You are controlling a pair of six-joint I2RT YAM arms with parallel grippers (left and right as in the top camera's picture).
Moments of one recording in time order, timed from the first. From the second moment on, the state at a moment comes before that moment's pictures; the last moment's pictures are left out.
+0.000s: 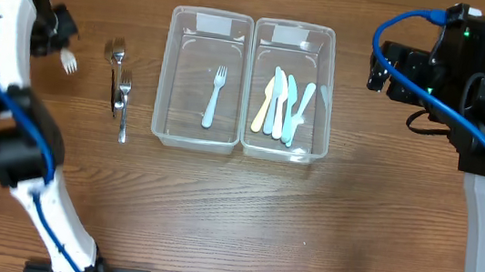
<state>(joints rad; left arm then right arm) 0.30 2.18 2.08 -1.22 0.00 -0.31 0.10 1.42 1.83 -1.18 -0.04 0.20</state>
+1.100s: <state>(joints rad) -0.24 2.11 2.10 -1.42 0.09 -0.27 0.10 1.42 1.83 -1.18 -0.04 0.20</state>
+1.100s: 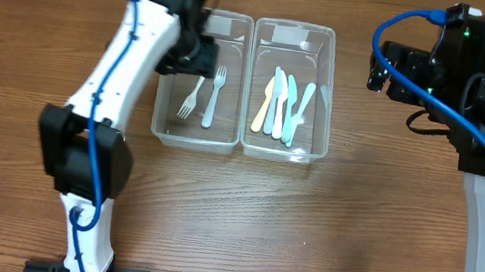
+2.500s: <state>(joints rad) 0.14 2.45 2.10 -1.26 0.05 -0.31 0.10 1.42 1.83 -1.18 -0.04 0.20</state>
